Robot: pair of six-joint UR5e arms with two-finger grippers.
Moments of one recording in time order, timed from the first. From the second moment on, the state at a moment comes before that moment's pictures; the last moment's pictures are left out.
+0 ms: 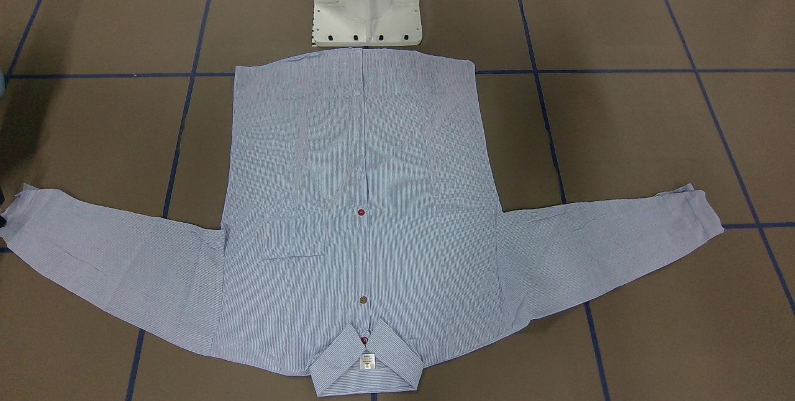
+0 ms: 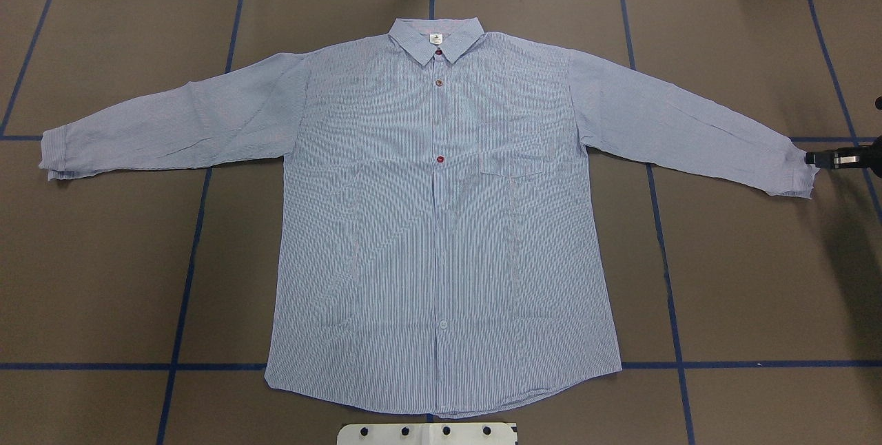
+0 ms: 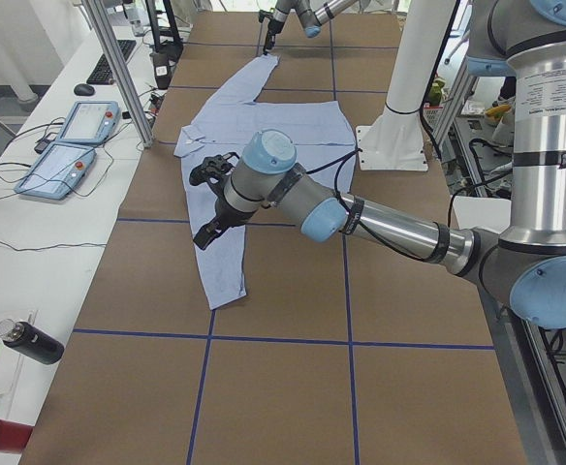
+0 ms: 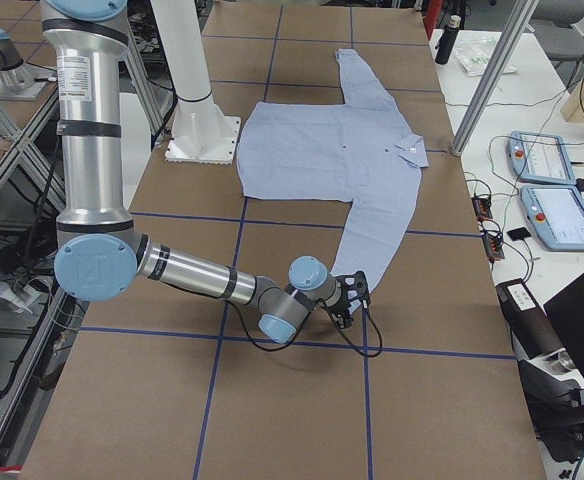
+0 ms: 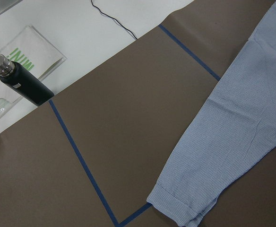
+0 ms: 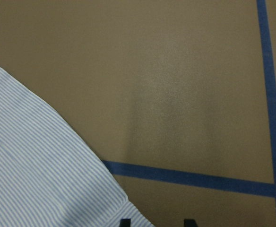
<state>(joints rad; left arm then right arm) -1.55 -1.51 -1.93 -1.97 -2.31 0.13 1.11 -1.58 1.18 -0.30 2.01 0.73</state>
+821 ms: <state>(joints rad) -1.55 -1.51 -1.94 -1.97 -2.31 0.13 1.11 -1.57 1.18 -0.30 2.00 0.75</state>
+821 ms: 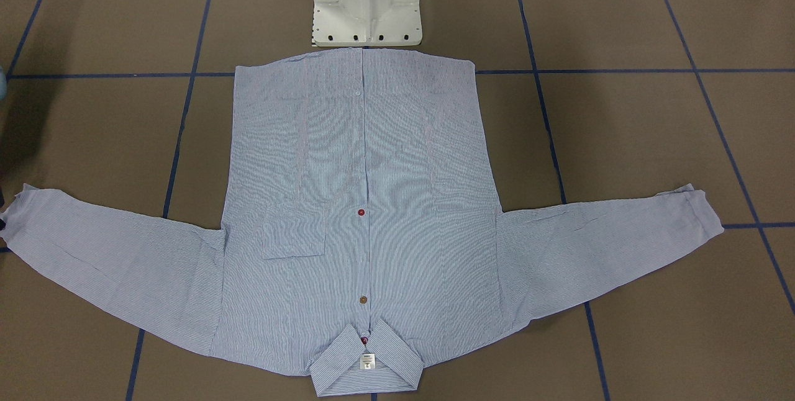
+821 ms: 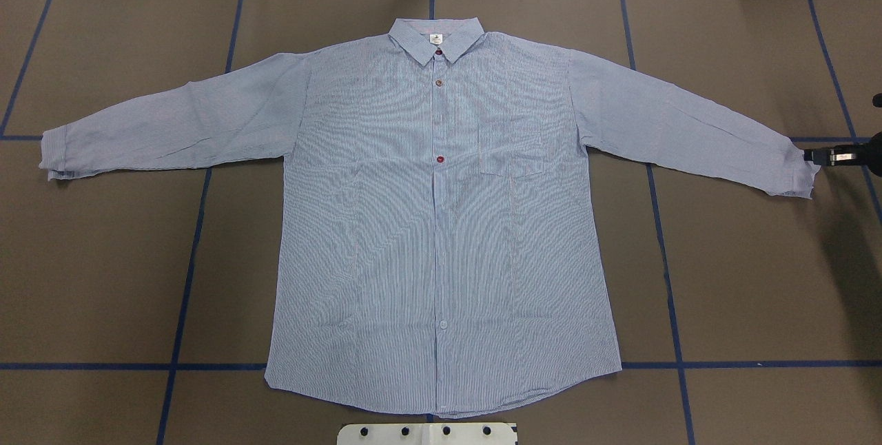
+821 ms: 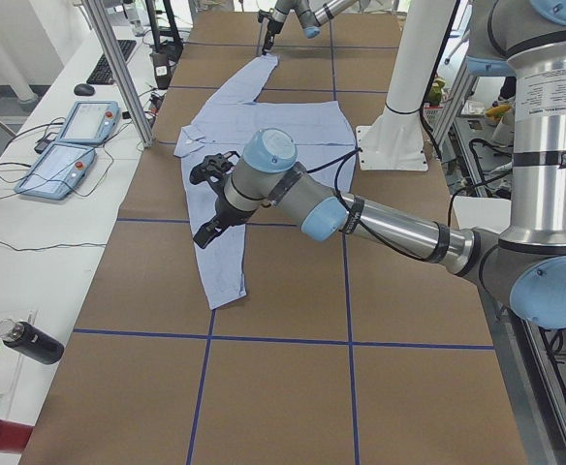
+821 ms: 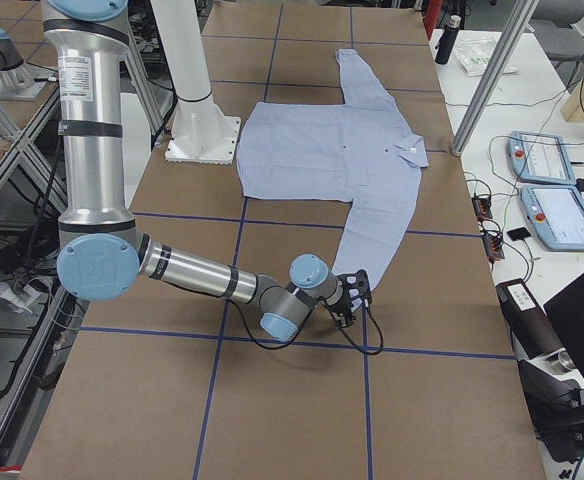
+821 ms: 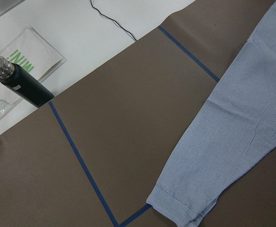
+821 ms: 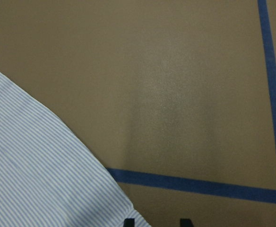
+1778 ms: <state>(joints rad) -1.55 -1.50 -1.94 -1.97 -2.31 0.13 1.09 -1.57 1.18 -0.29 2.00 0.80</state>
